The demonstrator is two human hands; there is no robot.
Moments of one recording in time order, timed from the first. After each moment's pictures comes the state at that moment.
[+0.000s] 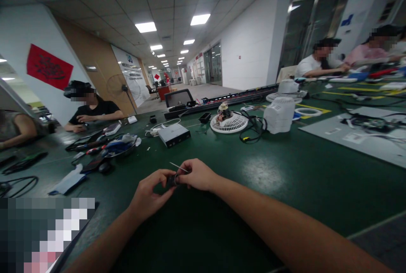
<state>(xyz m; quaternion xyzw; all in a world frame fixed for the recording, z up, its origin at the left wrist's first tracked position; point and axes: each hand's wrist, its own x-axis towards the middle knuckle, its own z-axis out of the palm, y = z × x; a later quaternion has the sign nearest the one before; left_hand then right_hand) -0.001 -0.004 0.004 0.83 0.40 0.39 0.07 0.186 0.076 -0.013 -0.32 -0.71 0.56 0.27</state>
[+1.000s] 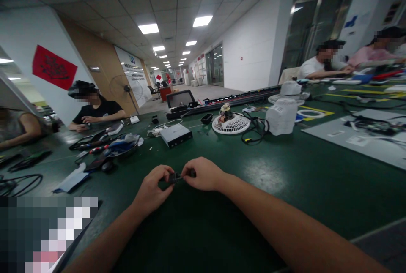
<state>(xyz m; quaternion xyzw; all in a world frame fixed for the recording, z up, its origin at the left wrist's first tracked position) -0.005 0.006 -0.002 0.80 0.47 0.37 0.05 0.204 0.071 0.010 -0.29 -0.90 0.21 0.24</state>
